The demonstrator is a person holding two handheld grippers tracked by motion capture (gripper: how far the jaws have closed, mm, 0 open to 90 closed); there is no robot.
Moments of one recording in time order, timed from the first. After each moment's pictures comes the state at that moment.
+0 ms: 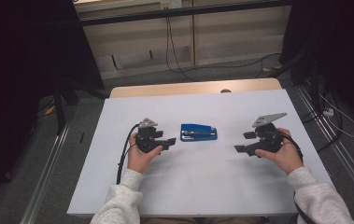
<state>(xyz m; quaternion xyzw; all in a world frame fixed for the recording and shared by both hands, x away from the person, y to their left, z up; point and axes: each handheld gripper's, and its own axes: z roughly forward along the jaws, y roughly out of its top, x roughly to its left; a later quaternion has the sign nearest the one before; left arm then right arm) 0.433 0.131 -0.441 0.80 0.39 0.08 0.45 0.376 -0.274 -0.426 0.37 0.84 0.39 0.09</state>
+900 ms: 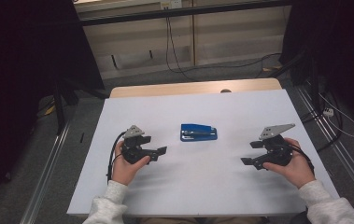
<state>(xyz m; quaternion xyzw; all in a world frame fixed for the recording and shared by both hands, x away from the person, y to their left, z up) 0.399 0.167 -0.428 0.81 0.36 0.09 0.46 0.339 -0.281 -0.425 0.36 0.85 0.38 0.09</state>
